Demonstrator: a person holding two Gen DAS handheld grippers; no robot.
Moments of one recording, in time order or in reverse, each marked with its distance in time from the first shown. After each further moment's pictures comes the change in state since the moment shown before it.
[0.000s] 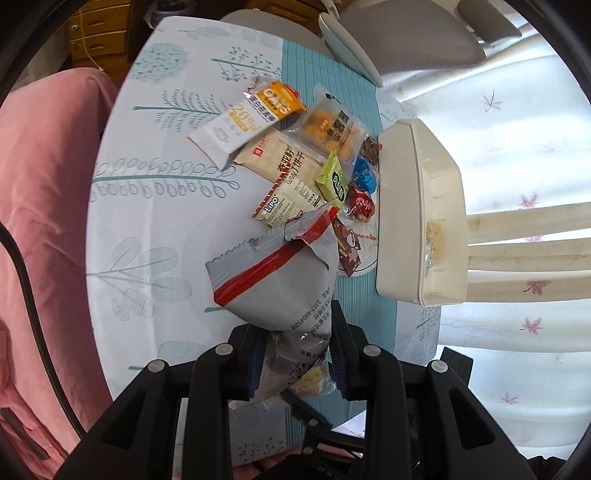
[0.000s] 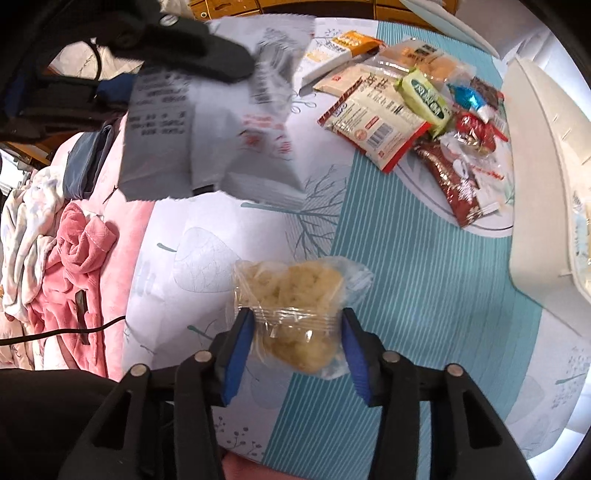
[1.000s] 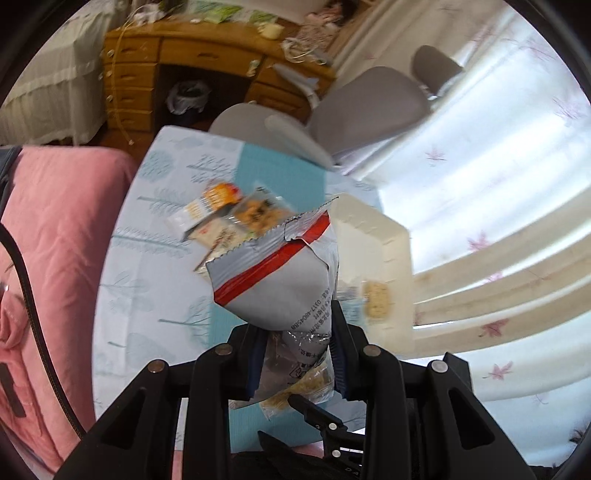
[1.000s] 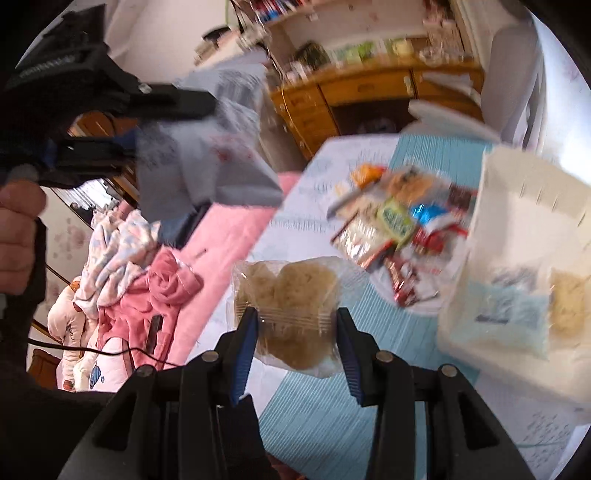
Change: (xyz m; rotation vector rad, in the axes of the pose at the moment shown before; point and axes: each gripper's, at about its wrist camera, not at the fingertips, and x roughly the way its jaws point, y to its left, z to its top) left arm -0.095 -0.175 -0.049 -0.001 -0.359 0.104; right arm -0.157 -0.105 -0.027 -0.143 -0.390 0.328
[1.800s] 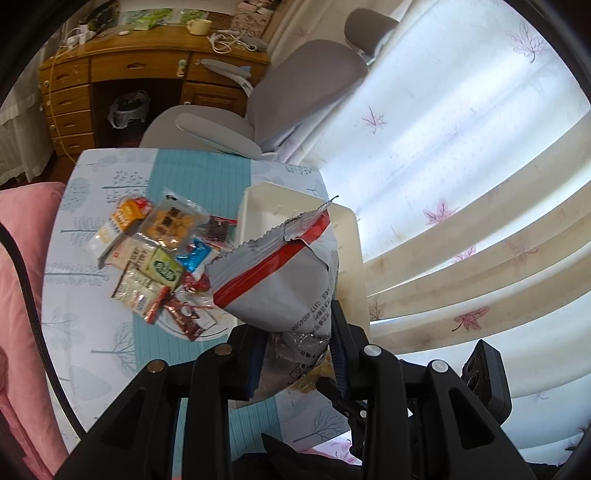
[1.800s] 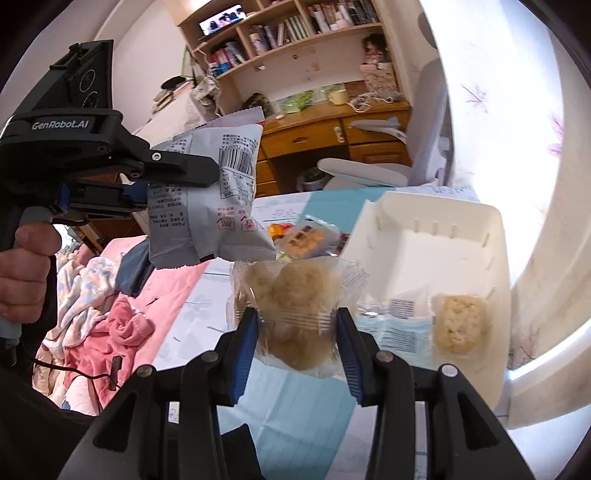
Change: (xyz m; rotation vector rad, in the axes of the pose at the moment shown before) left arm 0.065 -0.110 0.011 0.149 0.054 -0.084; right arm -0.084 -0.079 -0.001 0.075 -0.167 -0.195
